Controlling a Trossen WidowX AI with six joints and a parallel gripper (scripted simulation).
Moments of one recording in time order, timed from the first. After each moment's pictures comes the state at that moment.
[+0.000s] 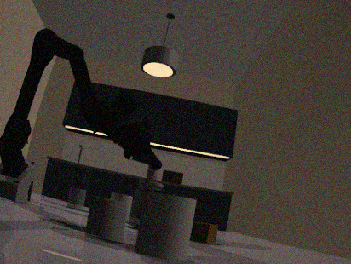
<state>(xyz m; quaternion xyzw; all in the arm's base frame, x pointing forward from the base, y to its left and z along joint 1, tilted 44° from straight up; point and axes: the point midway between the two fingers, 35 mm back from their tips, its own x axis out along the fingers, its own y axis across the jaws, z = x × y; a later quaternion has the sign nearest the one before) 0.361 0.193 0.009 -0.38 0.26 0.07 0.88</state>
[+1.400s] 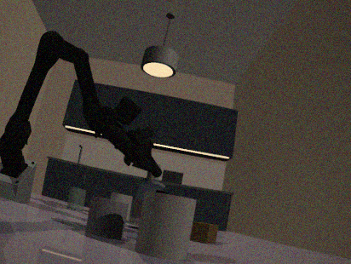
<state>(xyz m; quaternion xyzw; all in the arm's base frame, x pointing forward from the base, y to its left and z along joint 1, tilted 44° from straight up) 0.366 0.184 -0.006 -0.39 0.28 0.07 0.88</state>
